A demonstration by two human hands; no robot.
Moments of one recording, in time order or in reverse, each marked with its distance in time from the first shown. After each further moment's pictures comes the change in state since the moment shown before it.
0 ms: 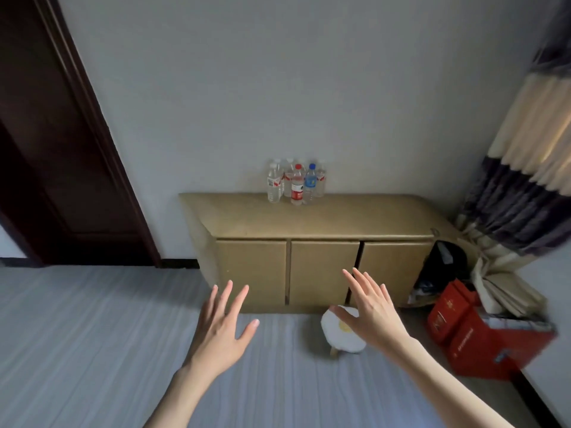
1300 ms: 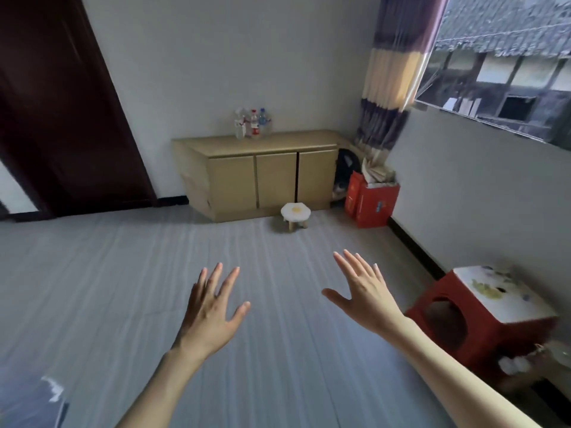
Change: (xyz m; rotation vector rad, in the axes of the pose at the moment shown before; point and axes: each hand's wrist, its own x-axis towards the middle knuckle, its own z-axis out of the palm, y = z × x) left_hand -0.859 0.022 -0.170 -0.007 -0.121 0.163; right_hand -0.906 -0.244 -0.021 -0.053 0.048 0.134
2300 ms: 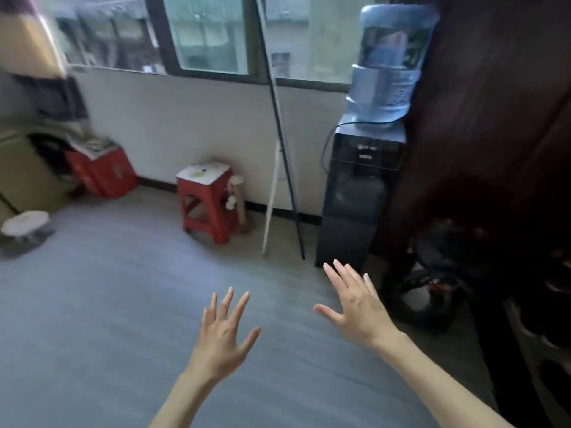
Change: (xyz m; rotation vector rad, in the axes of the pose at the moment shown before) left_hand -0.597 0.183 0.071 -0.082 -0.523 0.937; right_hand -0.824 -0.132 -0.009 0.020 0.206 0.982
